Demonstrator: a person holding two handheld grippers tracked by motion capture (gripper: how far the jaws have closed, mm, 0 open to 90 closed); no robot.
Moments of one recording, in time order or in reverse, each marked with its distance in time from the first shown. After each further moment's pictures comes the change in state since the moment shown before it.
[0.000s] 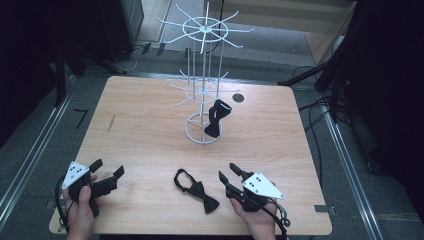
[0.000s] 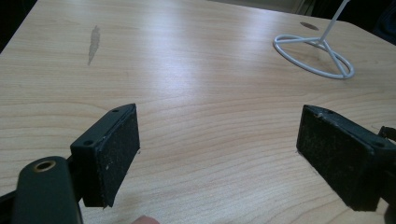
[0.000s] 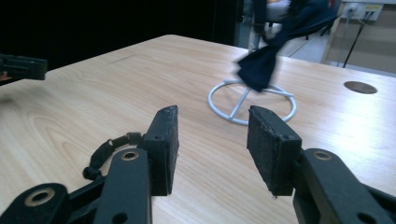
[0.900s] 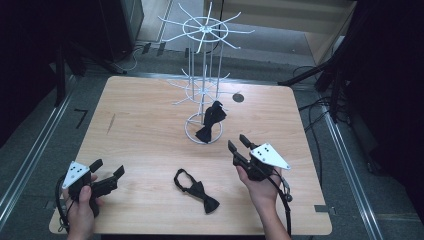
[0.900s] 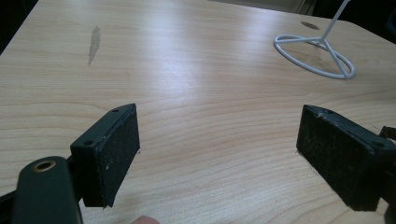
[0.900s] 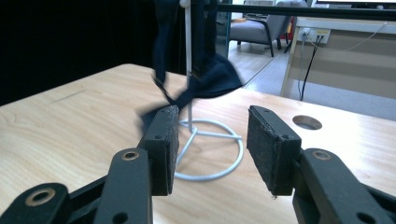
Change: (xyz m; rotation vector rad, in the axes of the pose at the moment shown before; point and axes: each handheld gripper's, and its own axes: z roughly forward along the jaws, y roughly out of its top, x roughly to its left) left arm 0.000 0.000 0.000 0.000 0.001 0.001; right arm -0.048 0.038 0.033 -0.076 -0.122 0.010
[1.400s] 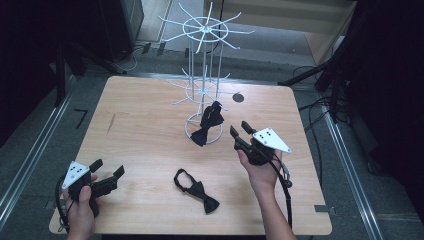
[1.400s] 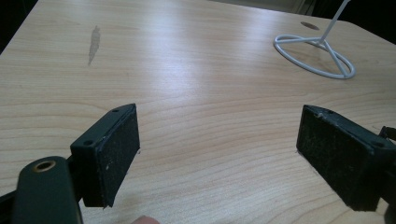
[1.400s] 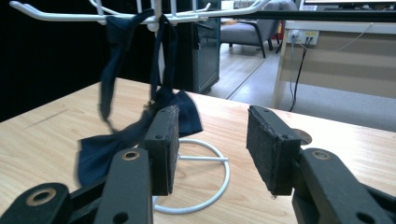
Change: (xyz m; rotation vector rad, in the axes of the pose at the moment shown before) left arm 0.000 0.000 0.000 0.002 -0.001 0.001; right arm -0.018 0.023 0.024 -0.019 -0.031 0.036
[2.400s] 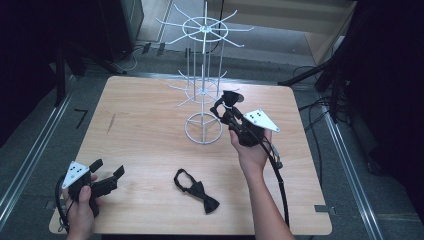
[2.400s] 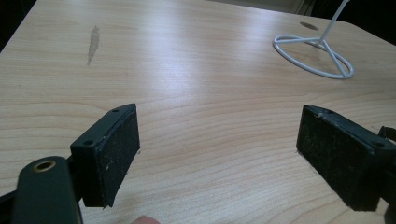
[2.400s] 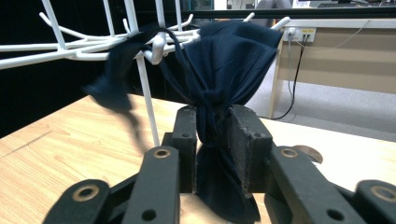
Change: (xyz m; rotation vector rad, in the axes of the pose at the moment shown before) left arm 0.000 0.000 0.000 -0.001 -0.004 -0.002; right arm 0.000 0.022 0.050 0.007 -0.027 0.033
